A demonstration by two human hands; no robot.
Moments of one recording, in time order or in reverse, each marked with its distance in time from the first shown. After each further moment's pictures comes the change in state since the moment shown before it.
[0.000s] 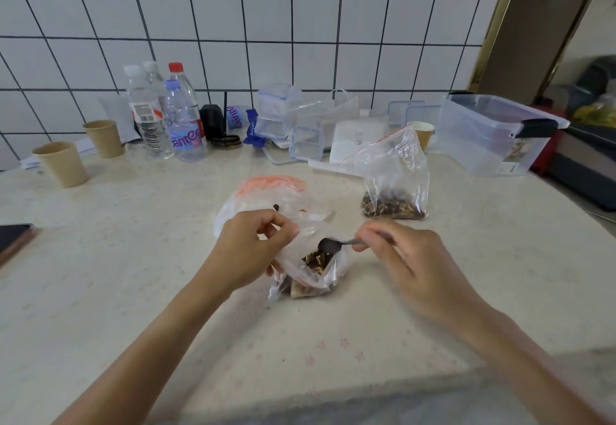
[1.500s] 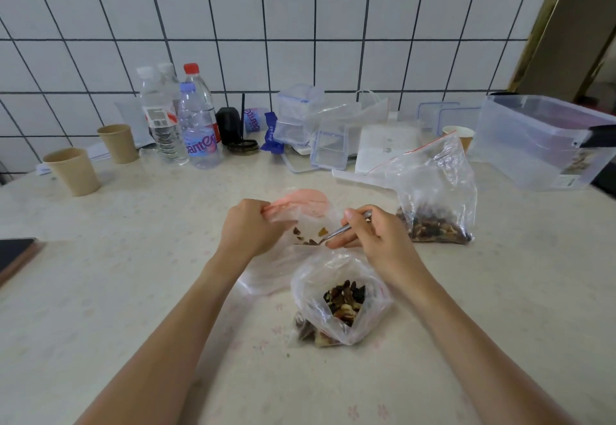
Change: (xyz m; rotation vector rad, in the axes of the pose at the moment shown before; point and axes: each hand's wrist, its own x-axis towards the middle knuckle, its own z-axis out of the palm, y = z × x) left_hand 0.114 -0.061 -0.010 0.387 0.179 -0.219; right_hand 0.099 0.048 0.088 0.401 -0.028 0.324
